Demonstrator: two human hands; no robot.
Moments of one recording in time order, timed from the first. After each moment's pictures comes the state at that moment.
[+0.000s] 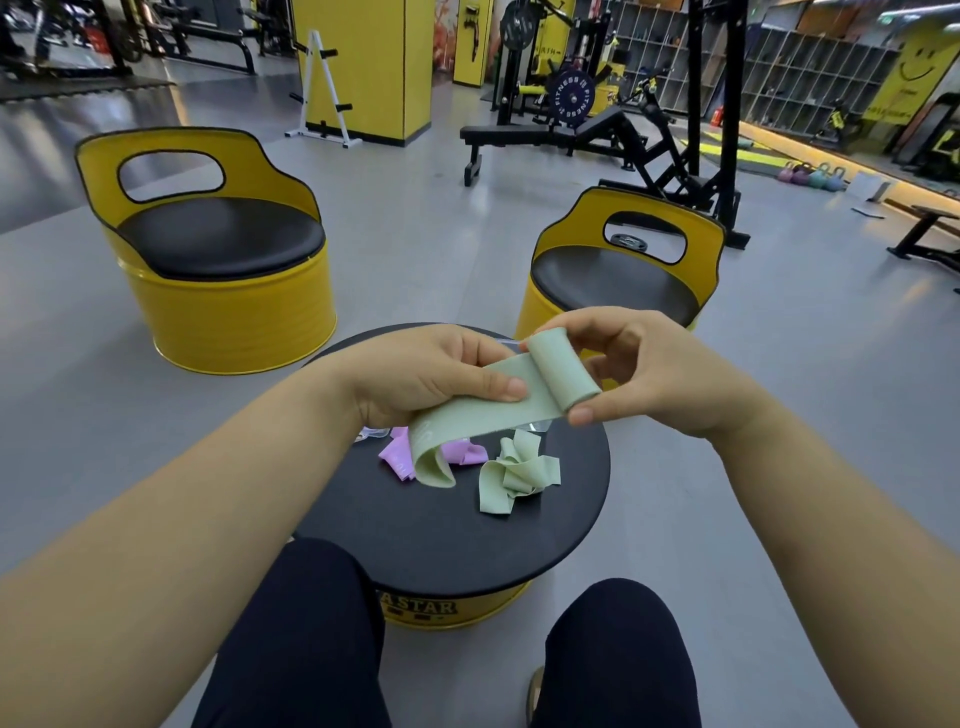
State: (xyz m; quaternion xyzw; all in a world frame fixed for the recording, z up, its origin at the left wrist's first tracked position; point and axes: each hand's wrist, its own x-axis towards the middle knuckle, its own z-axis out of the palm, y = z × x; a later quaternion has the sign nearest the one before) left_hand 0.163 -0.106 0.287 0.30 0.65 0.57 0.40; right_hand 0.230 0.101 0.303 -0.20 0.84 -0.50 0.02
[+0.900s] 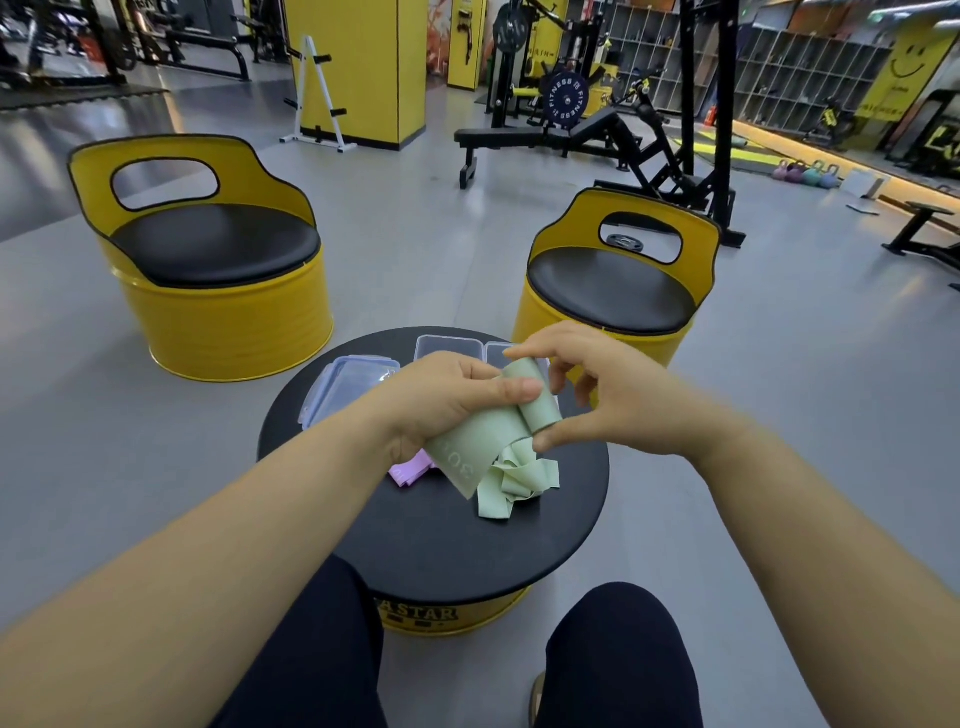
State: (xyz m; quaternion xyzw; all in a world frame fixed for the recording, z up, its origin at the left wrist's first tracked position) left_hand 0.169 -0.088 0.264 0.22 0.73 0.58 0.30; right_hand 0.221 0.099 0.285 -0.20 0.93 -0.31 -0.03
